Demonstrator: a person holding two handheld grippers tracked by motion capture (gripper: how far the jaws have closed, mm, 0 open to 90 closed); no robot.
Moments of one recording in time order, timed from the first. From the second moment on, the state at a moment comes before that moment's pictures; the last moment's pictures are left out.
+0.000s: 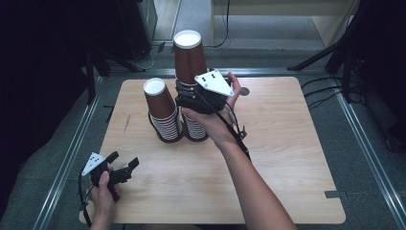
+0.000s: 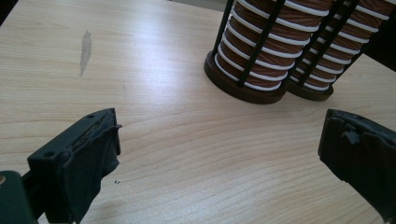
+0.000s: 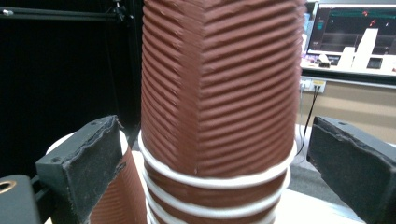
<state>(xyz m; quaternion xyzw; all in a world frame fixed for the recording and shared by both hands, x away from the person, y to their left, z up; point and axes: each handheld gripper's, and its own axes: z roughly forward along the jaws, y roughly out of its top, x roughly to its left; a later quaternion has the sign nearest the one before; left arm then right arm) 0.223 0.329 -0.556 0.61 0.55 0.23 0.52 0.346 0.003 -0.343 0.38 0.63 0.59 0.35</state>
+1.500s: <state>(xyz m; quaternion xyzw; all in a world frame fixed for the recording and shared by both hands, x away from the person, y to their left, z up) 0.224 0.329 -0.556 0.61 0.55 0.22 0.53 0.378 0.026 -0.334 0.42 0.61 0.57 0.35</state>
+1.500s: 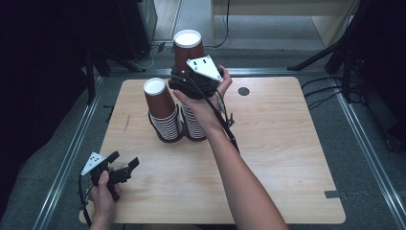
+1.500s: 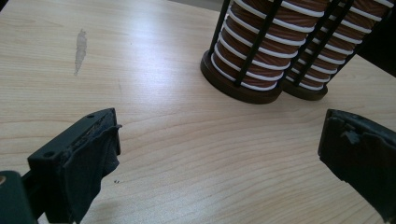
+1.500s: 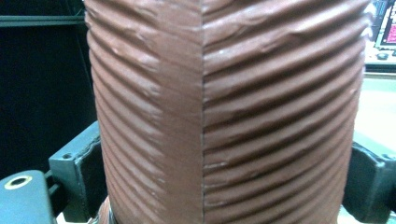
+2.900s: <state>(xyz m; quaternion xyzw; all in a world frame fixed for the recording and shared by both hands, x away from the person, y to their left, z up) 0.224 0.329 -0.556 0.61 0.55 0.23 0.53 0.362 0.028 -0.284 0.38 0.55 0.62 0.41</state>
